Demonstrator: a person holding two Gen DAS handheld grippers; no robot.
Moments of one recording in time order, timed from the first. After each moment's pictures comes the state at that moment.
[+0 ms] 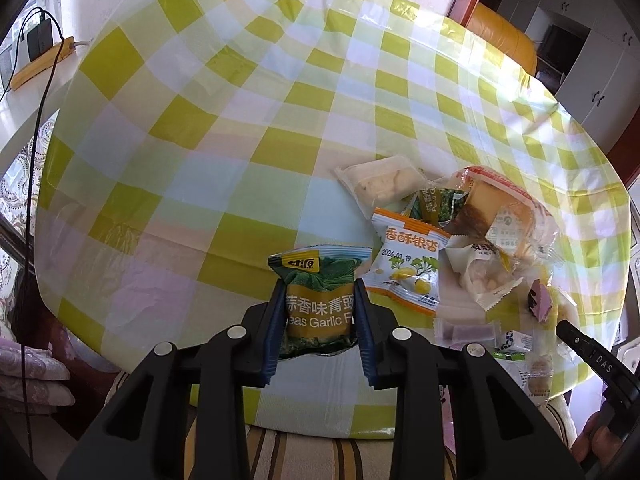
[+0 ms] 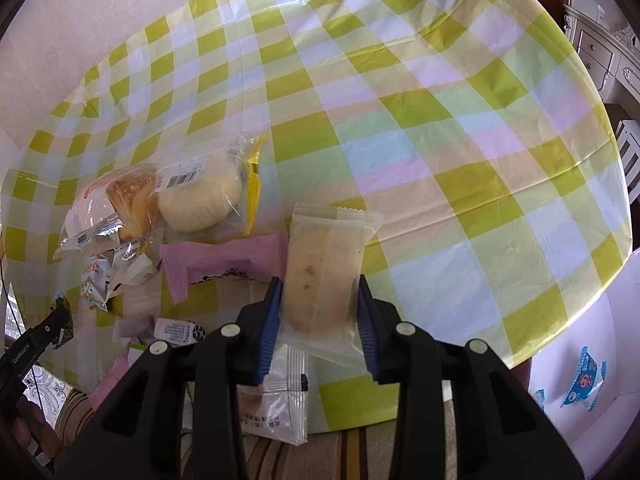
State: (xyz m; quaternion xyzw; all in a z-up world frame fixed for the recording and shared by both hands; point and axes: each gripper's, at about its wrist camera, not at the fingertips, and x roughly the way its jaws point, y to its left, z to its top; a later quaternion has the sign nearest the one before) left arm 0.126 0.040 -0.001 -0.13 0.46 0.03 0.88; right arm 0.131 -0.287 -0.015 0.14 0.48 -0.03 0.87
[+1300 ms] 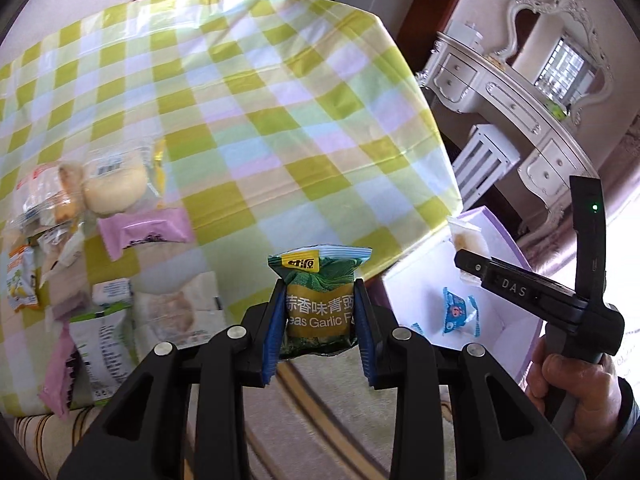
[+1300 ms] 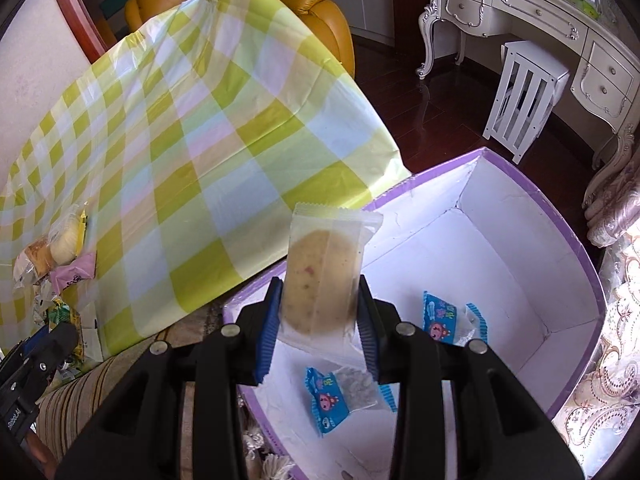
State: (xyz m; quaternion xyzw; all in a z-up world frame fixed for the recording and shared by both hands) left arm 0.065 -0.252 0.025 0.03 0.48 -0.32 0.82; right arm 0.004 -0.478 -0.016 0.21 0.47 -0.19 0.83
